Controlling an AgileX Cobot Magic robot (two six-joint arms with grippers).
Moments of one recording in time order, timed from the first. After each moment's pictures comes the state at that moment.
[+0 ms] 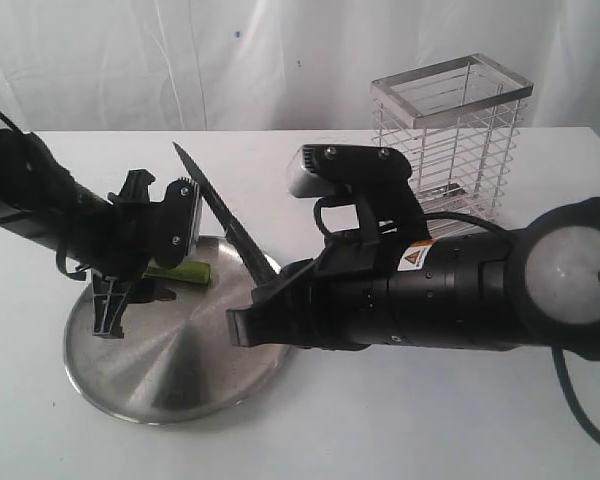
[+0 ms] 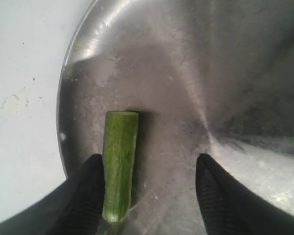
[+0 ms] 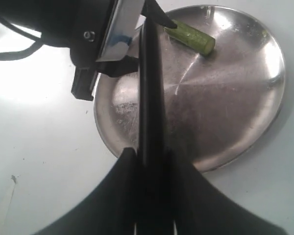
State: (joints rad) left arm -0.29 1.70 -0.97 -0.45 0.39 1.70; right arm 0.84 1.34 -0.75 0.72 0.16 -0.32
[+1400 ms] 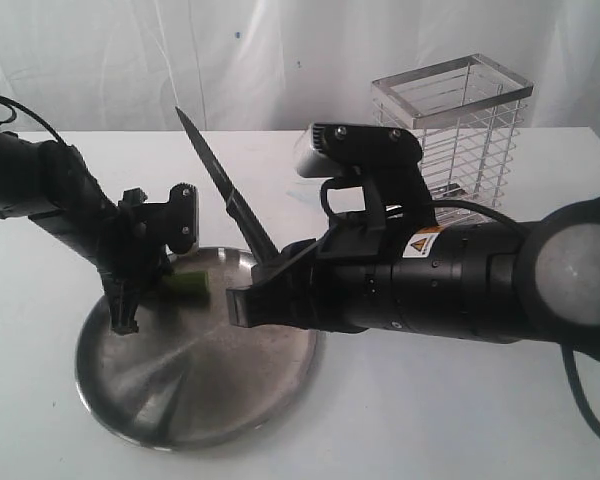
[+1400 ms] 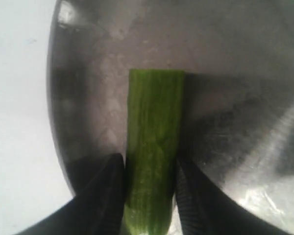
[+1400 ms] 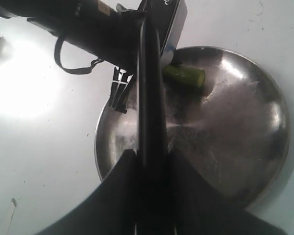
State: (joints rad) left arm -0.23 1.90 -1.12 -0.37 0.46 1.47; right arm 0.84 1.32 -0.75 0.71 0.09 -0.32
